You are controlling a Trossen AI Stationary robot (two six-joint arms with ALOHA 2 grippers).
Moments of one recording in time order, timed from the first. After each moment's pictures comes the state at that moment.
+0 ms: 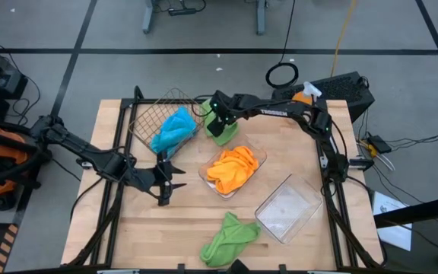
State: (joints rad) left arm -0.45 1.05 0.71 -0.30 -0.47 -0.28; right arm -0.42 2.16 1.75 -0.66 0.06 0.31
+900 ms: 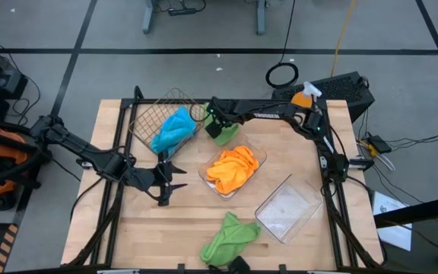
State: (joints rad) left arm -0.45 1.05 0.71 -0.26 -0.47 -0.20; right arm -0.42 2.26 1.75 -0.60 0.18 0.37
